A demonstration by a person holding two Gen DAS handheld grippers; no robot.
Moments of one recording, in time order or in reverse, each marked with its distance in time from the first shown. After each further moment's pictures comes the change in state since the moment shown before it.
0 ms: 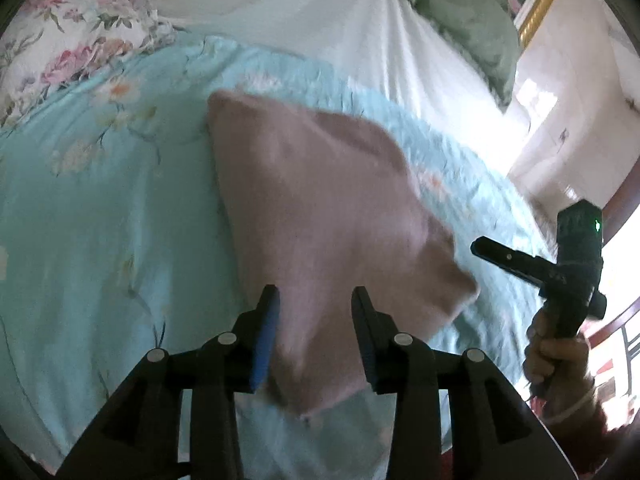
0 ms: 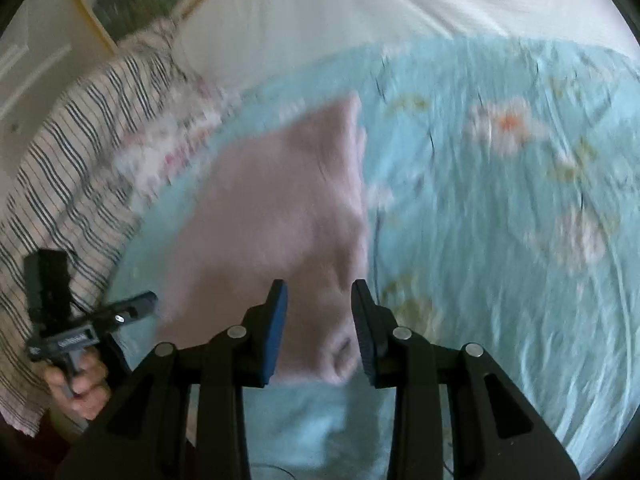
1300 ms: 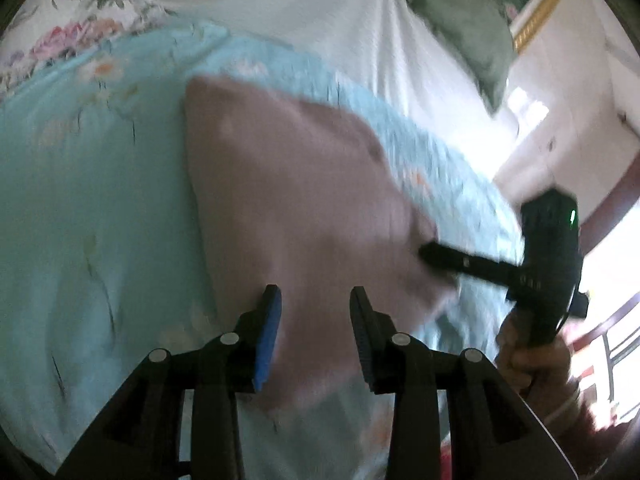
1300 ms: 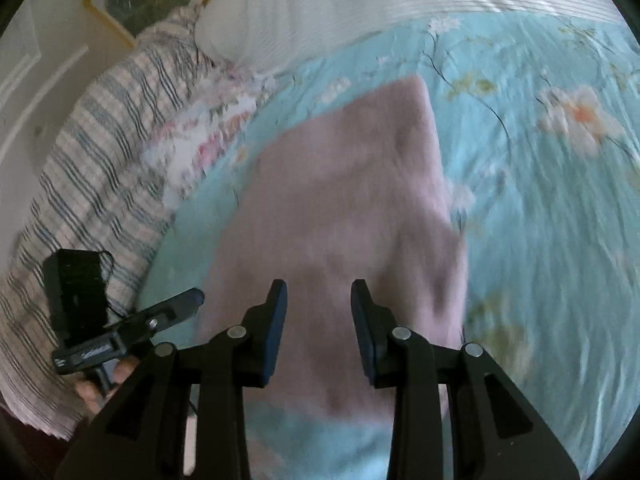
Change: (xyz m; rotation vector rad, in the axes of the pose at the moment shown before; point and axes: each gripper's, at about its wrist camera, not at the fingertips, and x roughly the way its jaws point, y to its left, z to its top) left arm 0.019 -0.013 -0.025 -0.018 0.038 -0.053; right arm 0.043 0.025 -0.013 -0.015 0.147 0.045
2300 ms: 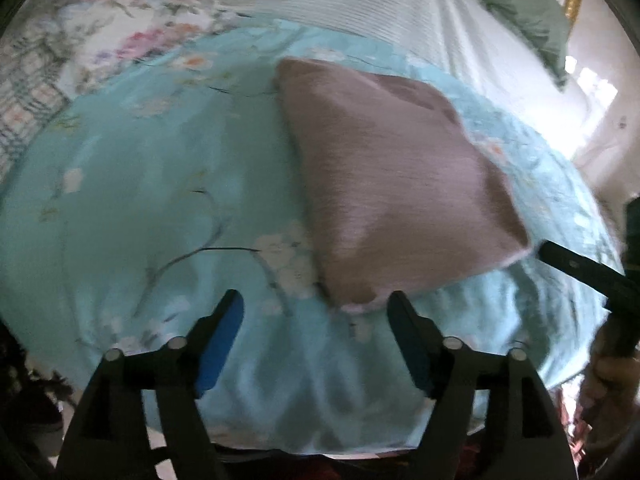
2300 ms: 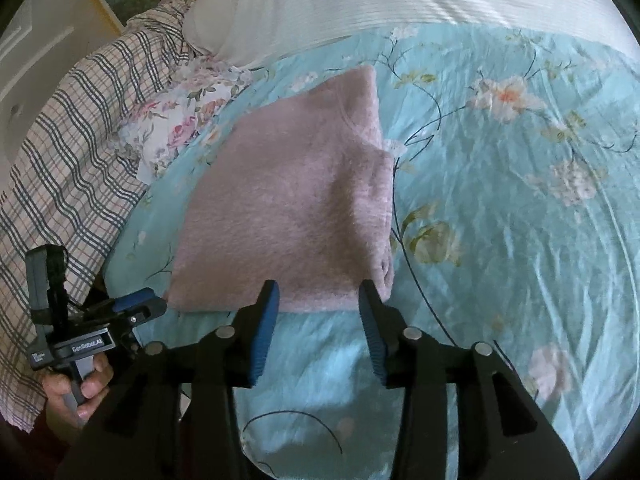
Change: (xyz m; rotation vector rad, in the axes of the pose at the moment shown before) left arm -0.032 0.004 -0.045 -0.015 -0.008 0.382; right arm -0.053 0.007 -0.049 -0.035 -0.054 -0.112
